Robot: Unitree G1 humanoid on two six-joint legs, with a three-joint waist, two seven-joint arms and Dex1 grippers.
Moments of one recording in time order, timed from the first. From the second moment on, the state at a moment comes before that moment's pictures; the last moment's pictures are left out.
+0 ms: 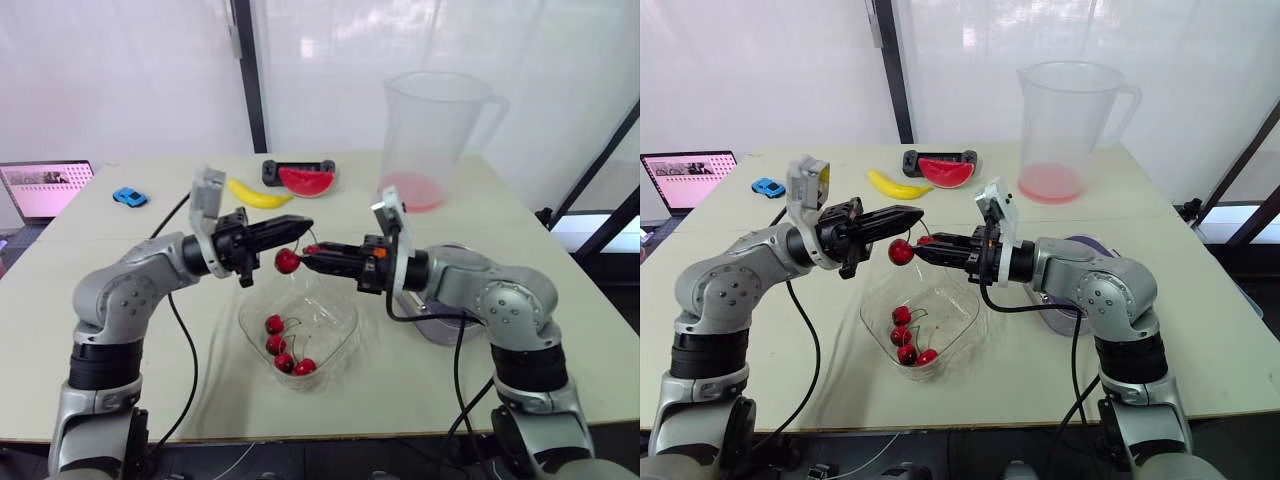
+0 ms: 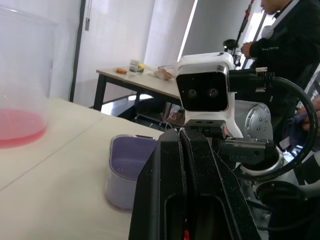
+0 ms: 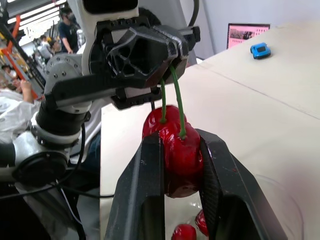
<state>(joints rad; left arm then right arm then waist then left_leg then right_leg) -0.70 0.52 0.16 -0.16 -0.93 0.82 -0.96 -0.74 -0.44 0.00 -0.30 0.88 1.04 0.68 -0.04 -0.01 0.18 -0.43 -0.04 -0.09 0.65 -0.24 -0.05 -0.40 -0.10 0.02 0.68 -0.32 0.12</state>
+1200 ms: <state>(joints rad) -0.64 0.60 0.17 -0.18 -0.92 0.79 -1.00 -0.69 -1.25 0.16 -0.01 0.42 0.70 1.13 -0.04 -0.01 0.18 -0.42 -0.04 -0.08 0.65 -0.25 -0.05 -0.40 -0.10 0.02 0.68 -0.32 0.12</state>
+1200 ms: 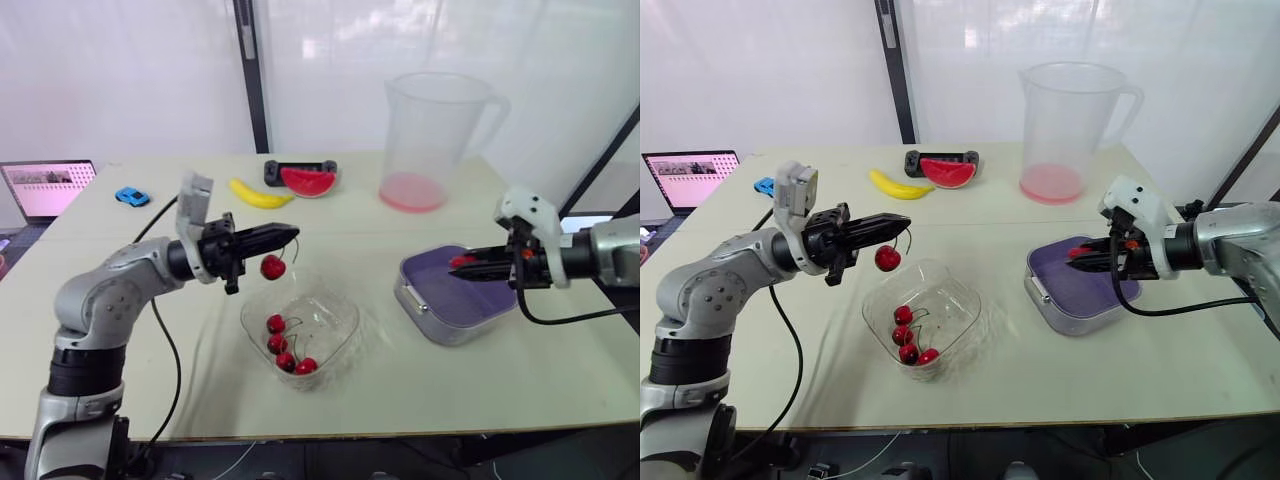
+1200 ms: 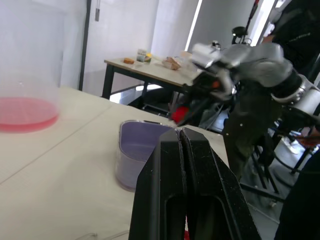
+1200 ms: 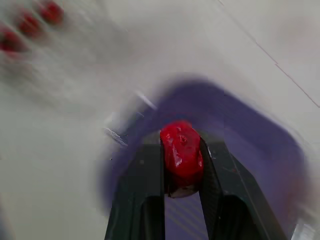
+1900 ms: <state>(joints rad) -0.56 0.62 0.17 -0.25 -0.92 0.79 -0.98 -0.92 -0.99 0.36 0.53 -0.01 0.26 1.39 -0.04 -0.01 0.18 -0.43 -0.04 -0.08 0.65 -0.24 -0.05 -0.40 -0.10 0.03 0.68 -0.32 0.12</state>
